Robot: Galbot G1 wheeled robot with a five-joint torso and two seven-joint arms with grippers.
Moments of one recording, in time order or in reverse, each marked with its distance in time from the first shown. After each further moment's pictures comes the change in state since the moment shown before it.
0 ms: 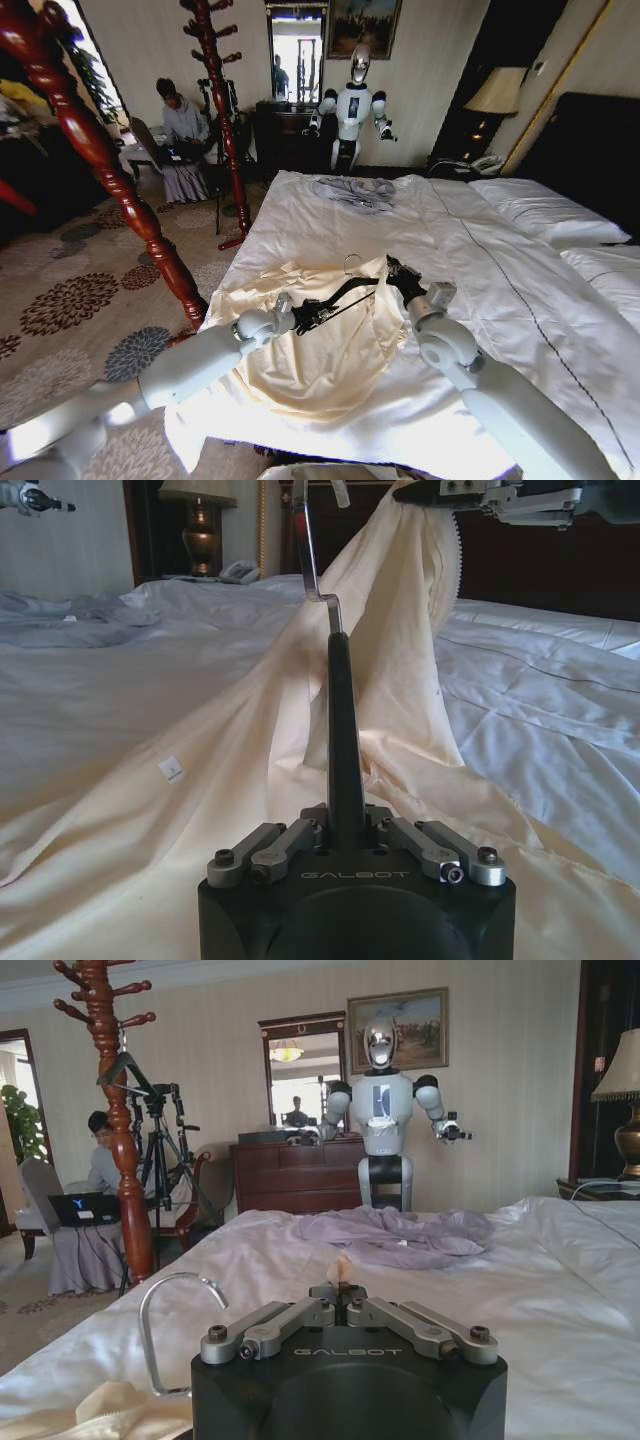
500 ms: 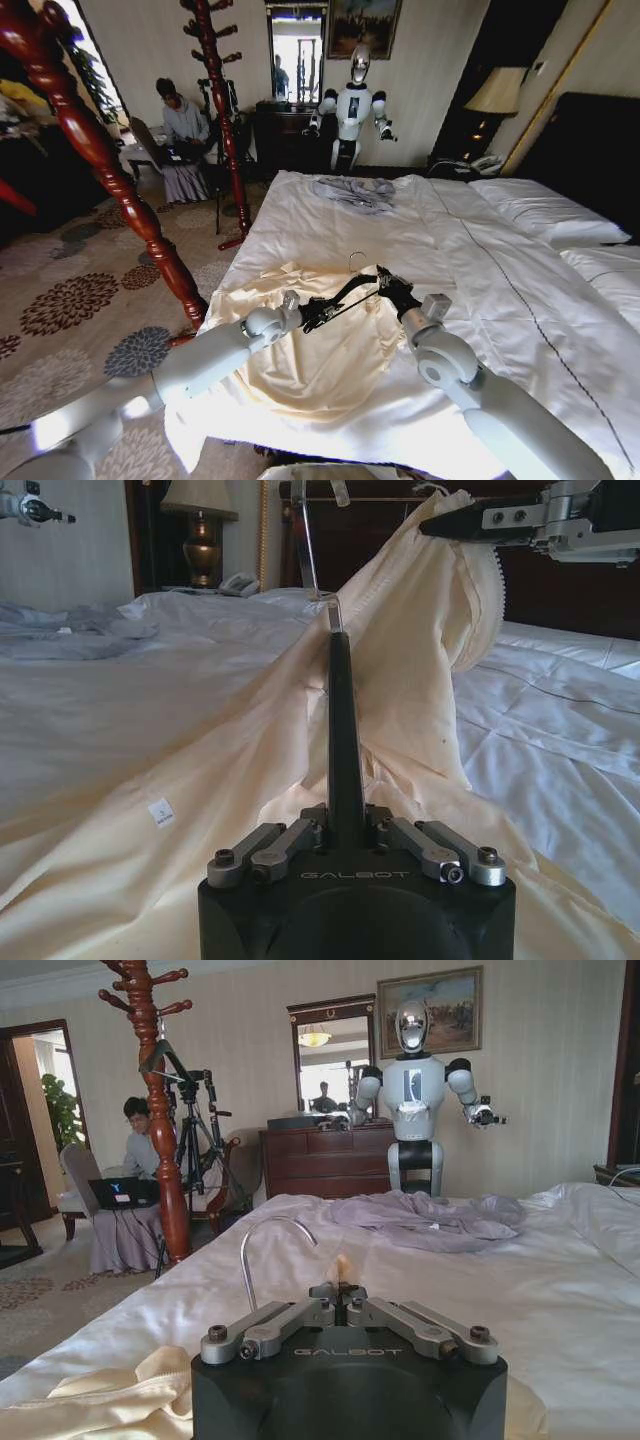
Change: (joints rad) left arm -0.023 -0.057 0.006 0.035 -0.013 -0.006 -0.013; right arm -0.073 -0.001 -0.007 0.077 -0.017 -0.015 -0.012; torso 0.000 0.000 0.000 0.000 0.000
